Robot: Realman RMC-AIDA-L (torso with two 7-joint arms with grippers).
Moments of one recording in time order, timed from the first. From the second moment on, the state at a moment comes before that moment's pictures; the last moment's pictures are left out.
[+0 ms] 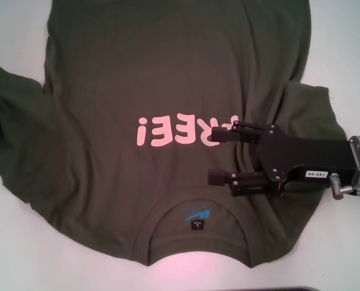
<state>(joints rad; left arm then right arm) -0.56 -1.80 -2.49 -0.64 -0.81 1.40 -2.73 0.46 2.08 -0.82 -0.38 -1.85 -1.73 1.11</state>
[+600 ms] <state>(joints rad) -0.57 -1.80 -2.61 -0.68 -0.81 1.59 -2.70 0.46 2.08 -0.82 -0.38 -1.85 -1.73 1.11</state>
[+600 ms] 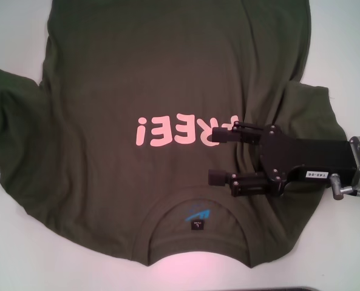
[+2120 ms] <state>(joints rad) -0.68 -2.03 -2.51 -0.67 -0.86 1.49 -2.68 0.44 2.08 -0.82 -0.38 -1.85 -1.72 1.11</state>
